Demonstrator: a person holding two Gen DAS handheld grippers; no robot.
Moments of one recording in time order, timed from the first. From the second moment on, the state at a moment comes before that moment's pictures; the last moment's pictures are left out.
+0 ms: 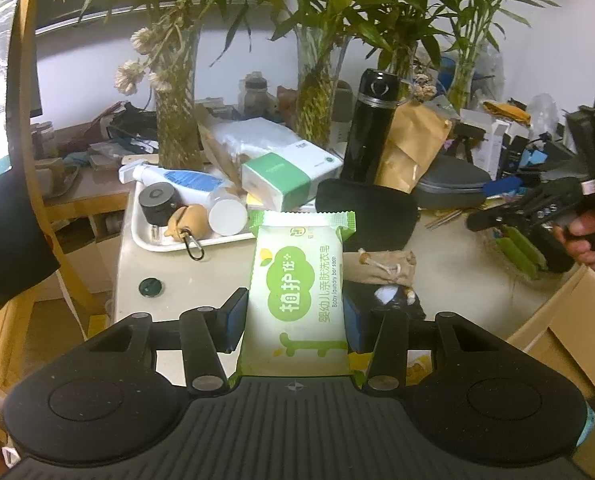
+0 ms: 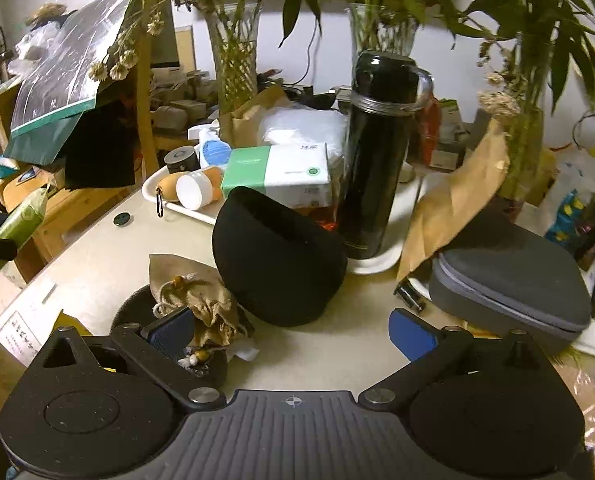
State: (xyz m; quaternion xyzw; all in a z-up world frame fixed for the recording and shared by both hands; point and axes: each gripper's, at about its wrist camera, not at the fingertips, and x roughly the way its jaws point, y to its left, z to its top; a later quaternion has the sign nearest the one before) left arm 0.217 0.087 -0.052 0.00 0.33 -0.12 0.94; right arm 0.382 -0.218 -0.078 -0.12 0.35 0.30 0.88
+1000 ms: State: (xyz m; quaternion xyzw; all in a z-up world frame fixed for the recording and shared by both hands) left arm 0.234 0.088 -0.057 -0.03 0.34 -0.12 0.93; right arm 0.444 -0.175 -0.121 -0.18 0.35 0.34 0.85
